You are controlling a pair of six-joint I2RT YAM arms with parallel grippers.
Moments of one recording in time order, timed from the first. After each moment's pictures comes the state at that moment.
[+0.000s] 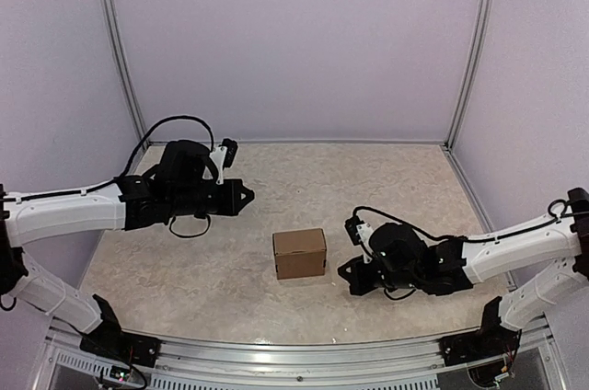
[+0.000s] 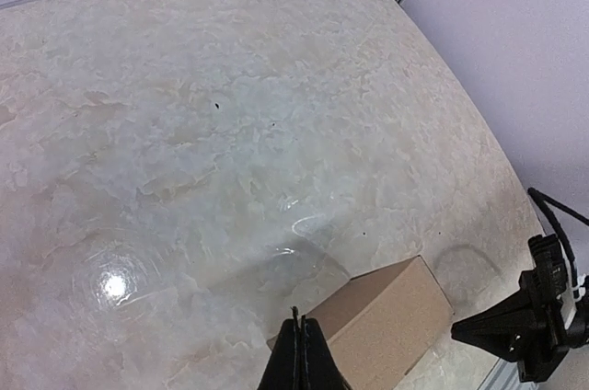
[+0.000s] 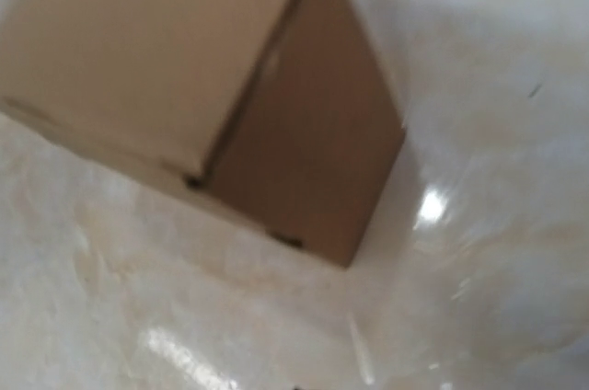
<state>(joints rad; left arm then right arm) -0.81 1.33 0.91 -0.11 -0.02 -0.50 1.13 1.33 0.57 0.08 0.18 0.62</state>
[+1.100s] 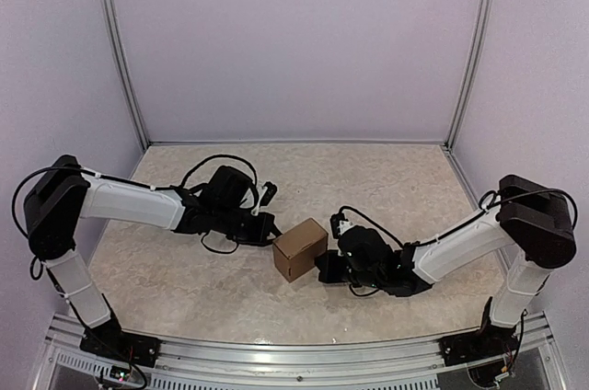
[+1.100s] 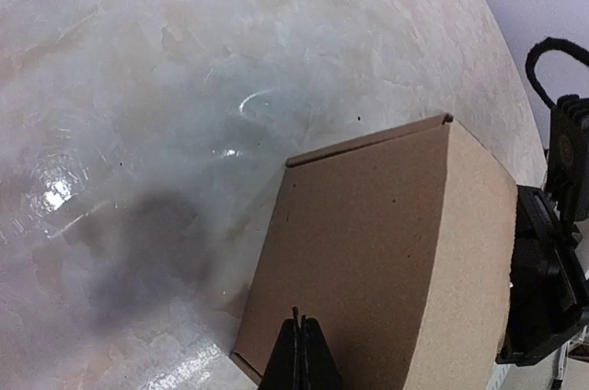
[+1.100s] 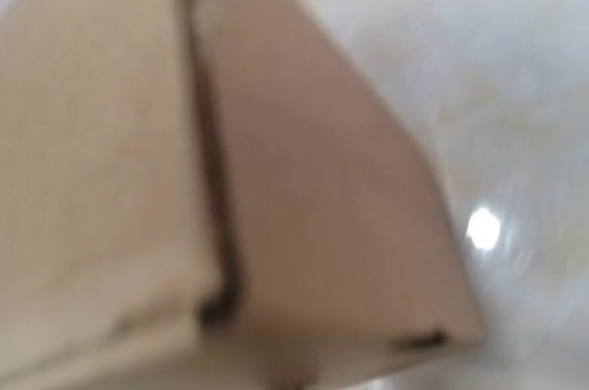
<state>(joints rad) -0.79 1.73 0.97 -0.01 0.31 -0.52 1.10 1.73 0.66 0.45 0.25 0.83</state>
